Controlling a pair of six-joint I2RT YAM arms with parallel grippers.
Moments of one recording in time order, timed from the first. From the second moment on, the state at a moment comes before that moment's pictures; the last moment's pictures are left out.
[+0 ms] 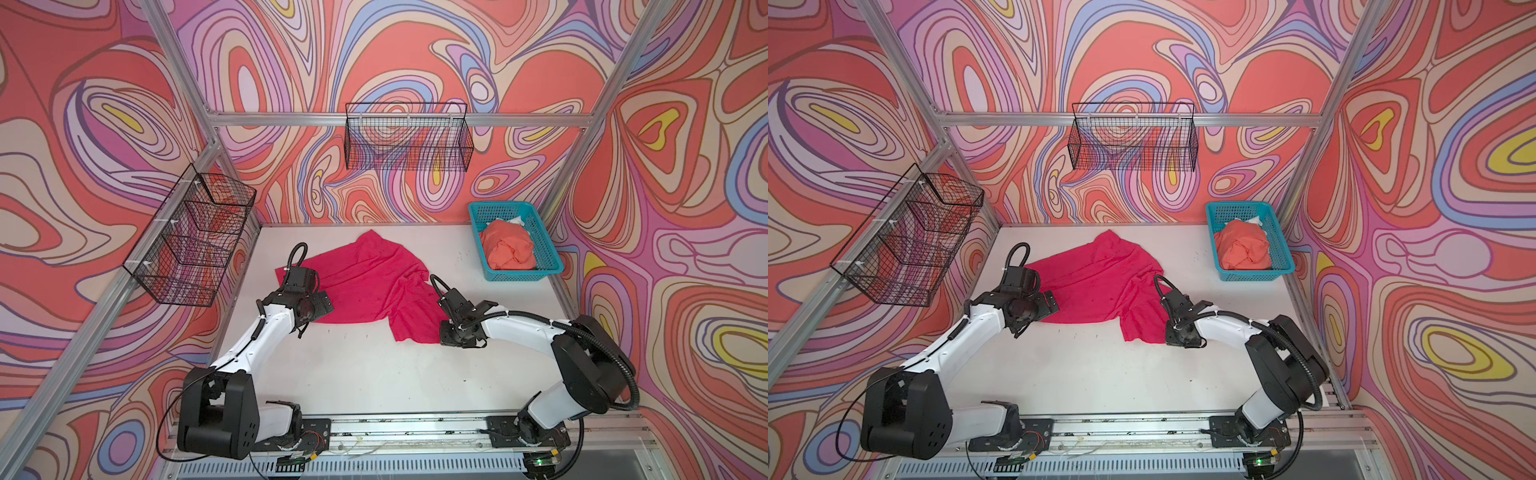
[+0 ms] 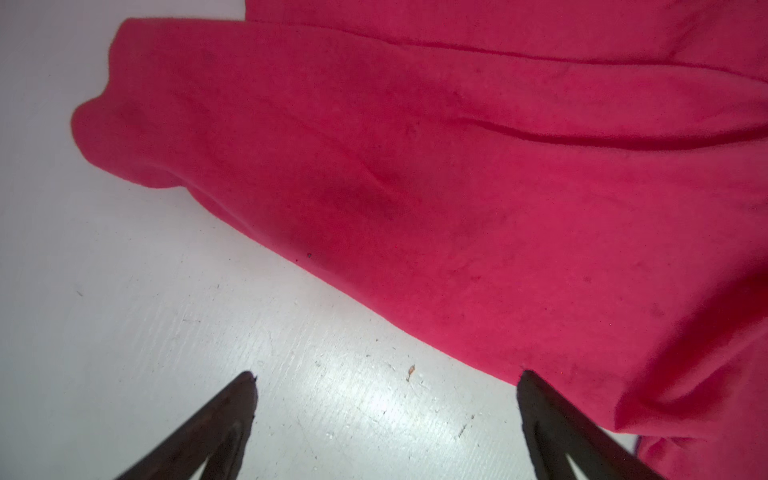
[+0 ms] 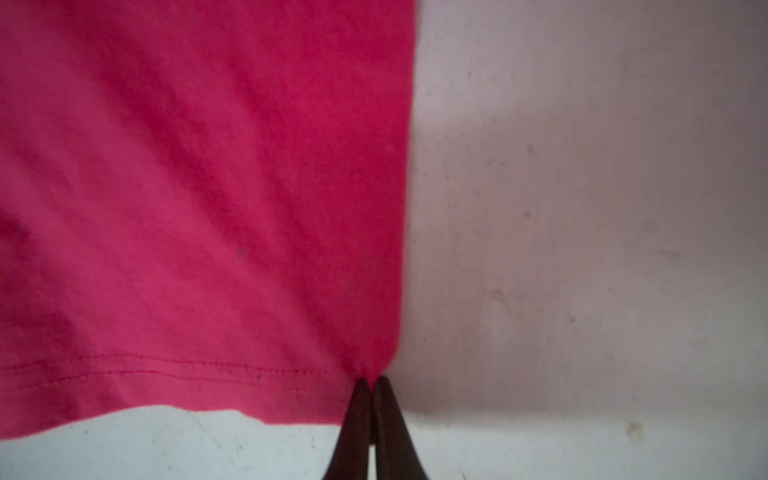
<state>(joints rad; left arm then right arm) -0.13 1.31 0.86 -0.66 -0.11 -0.63 0.59 1.58 0.84 -0.58 0.07 0.68</state>
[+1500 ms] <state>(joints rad) -0.06 1.22 0.83 -0.68 -0.06 -0.71 0.25 1.22 0.91 -0.82 0.27 0.59</state>
